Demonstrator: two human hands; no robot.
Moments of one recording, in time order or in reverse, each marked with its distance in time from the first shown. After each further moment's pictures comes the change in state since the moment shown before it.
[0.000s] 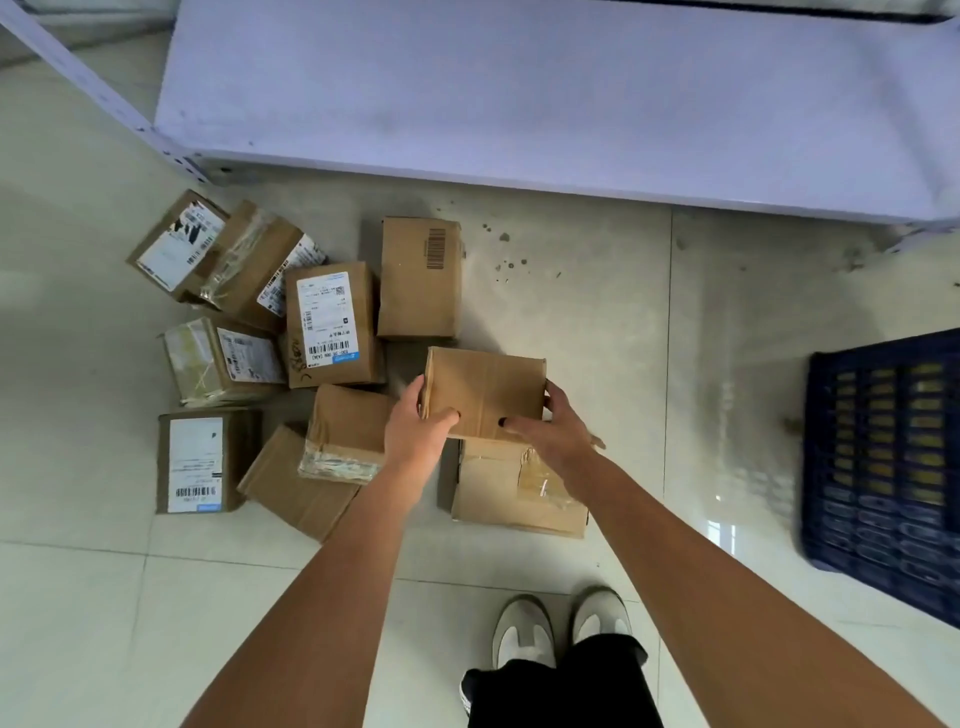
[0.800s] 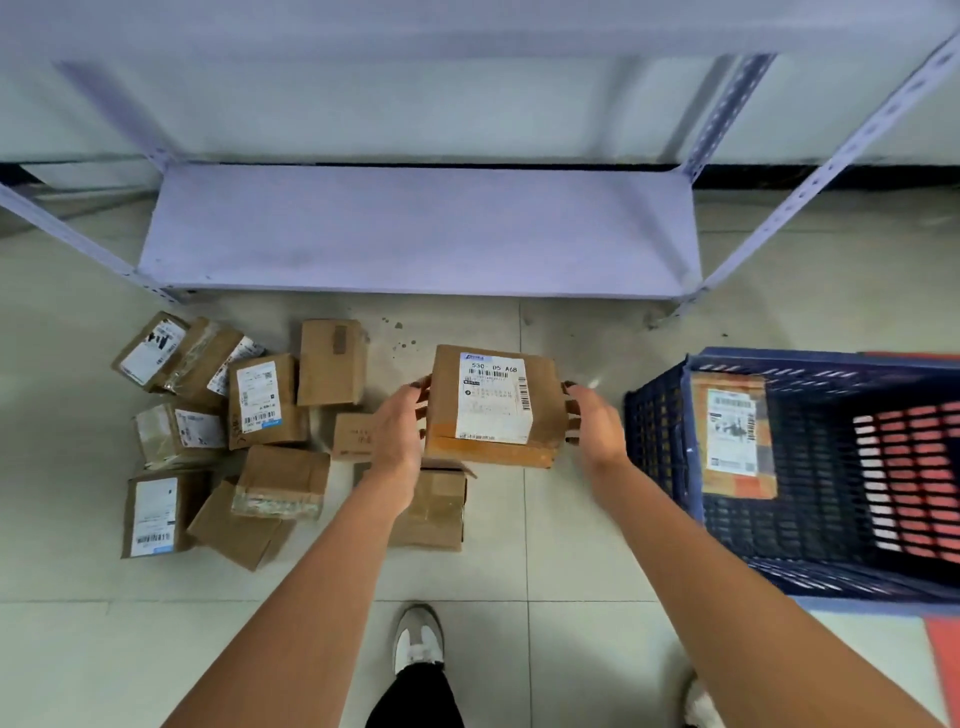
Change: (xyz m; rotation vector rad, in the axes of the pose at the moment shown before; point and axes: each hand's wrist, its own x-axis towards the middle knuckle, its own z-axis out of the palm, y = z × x) left_hand -0.223 0.157 0.105 -0.319 0.007 0.206; right_hand -0.169 -0.016 -0.242 0.435 0.273 -0.212
